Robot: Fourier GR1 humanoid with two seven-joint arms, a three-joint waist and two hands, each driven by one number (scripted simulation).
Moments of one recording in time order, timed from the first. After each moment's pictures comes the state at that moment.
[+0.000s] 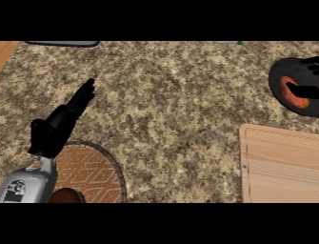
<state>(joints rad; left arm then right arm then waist) -0.19 0.18 -0.06 -1.60 -0.07 -0.14 0.20 -0.88 -0.55 -0.42 -0.20 0.76 -0.32 -0.32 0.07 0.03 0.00</state>
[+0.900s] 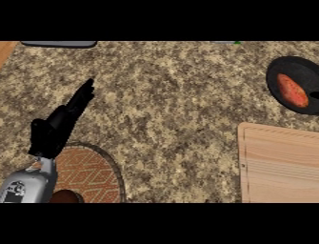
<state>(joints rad) -0.19 0.17 -0.06 -1.61 -0.07 -0.13 0.22 -0.82 -0.67 -0.74 -0.16 0.41 0.09 -0.62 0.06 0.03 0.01</state>
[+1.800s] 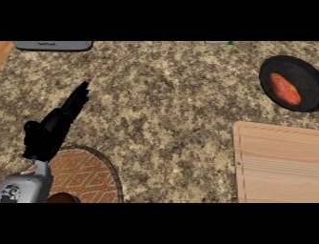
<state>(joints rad) -0.16 0.18 -0.03 -1.61 -0.07 -0.14 0.21 -0.57 -0.69 -0.76 -0.18 0.34 0.29 -0.90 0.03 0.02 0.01</state>
